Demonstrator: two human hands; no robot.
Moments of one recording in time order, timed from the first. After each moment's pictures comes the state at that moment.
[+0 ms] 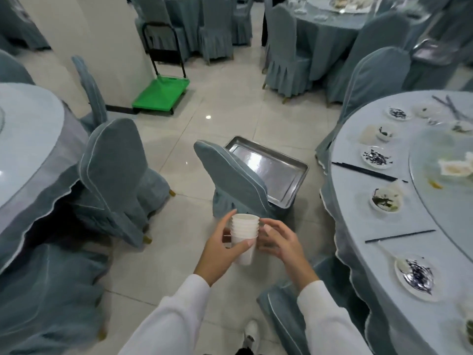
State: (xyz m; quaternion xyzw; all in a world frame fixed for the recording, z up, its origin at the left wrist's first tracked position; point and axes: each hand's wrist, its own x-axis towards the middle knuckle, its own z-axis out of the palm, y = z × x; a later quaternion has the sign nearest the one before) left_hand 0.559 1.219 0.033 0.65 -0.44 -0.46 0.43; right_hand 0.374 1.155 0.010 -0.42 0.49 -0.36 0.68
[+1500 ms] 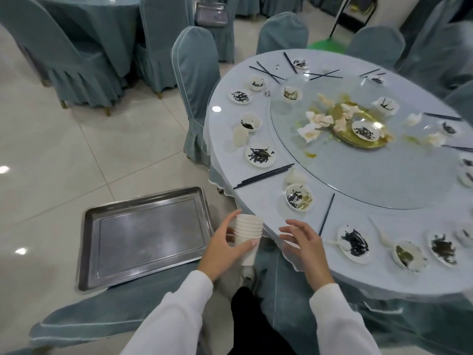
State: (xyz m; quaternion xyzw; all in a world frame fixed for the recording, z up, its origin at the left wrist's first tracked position) left_hand 0.469 0.815 0.007 0.39 -0.65 -0.63 0.16; right_hand 0.276 0.946 0.010 -0.08 0.71 -0.60 0.36
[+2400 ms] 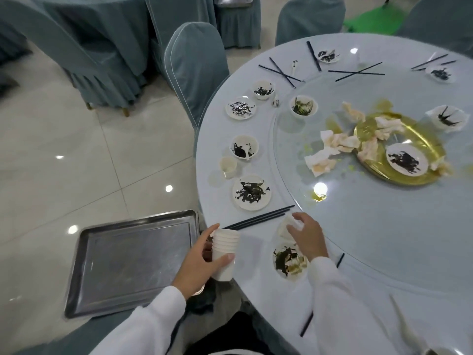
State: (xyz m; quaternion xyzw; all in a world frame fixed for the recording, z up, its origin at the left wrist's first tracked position) left_hand 0.298 0.702 -0.009 0.51 -0.58 -0.62 0.12; right_hand -0.002 0.787 -0.070 -0.27 0.85 -0.30 0.34
